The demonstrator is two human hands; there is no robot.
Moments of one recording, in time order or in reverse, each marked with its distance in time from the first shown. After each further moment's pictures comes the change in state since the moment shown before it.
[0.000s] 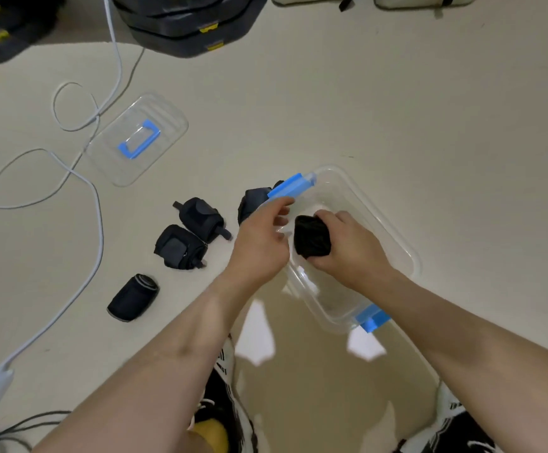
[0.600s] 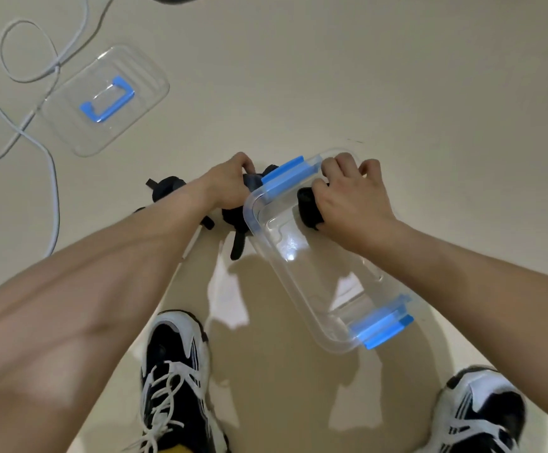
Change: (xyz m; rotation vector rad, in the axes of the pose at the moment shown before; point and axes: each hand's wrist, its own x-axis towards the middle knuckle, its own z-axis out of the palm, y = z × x) left_hand 0.128 -0.066 -0.028 0.394 -0.326 -0.279; right_hand 0.067 0.004 -0.009 -0.725 0.113 -0.290
